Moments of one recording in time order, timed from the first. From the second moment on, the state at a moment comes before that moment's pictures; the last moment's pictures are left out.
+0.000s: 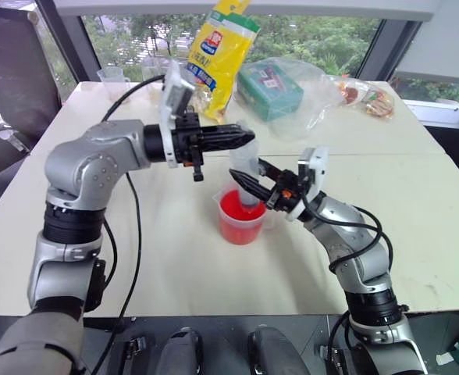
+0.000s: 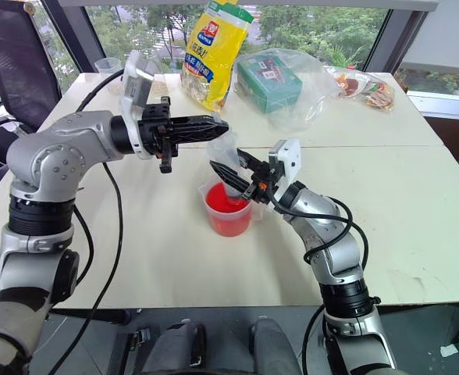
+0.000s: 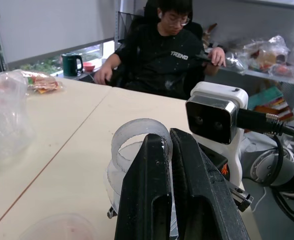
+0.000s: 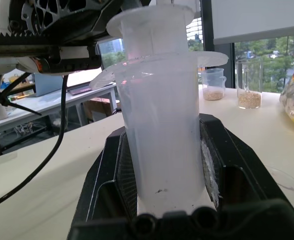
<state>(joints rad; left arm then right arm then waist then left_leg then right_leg) -0.95 0.53 -0.01 -0.07 -0.76 0.84 -0.96 -0.41 -0.27 0.07 -0.26 0.42 0.32 0.68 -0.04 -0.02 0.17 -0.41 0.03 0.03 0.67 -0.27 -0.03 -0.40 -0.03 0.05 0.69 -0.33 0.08</state>
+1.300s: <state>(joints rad) -0.88 0.62 0.04 -0.14 -0.78 0.84 -1.00 -0.50 -0.30 0.05 -0.27 0.48 0.47 0.66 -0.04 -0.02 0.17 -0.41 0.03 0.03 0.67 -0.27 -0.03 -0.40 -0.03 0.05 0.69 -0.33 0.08</state>
